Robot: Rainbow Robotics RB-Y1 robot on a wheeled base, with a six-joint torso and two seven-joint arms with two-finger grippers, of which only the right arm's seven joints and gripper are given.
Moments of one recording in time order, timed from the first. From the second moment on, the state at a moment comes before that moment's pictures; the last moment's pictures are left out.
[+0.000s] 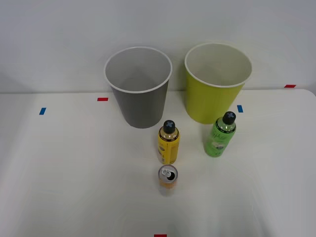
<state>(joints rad) 1.01 -0.19 0.29 -1.65 -0.01 -1.09 1.63</state>
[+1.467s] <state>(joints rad) 1.01 -0.19 0.29 -1.65 -0.01 -1.09 1.63</state>
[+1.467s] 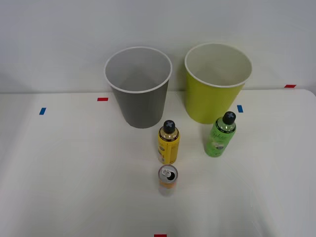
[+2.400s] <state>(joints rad) 1.01 -0.19 0.29 -1.65 -0.01 -1.09 1.63</state>
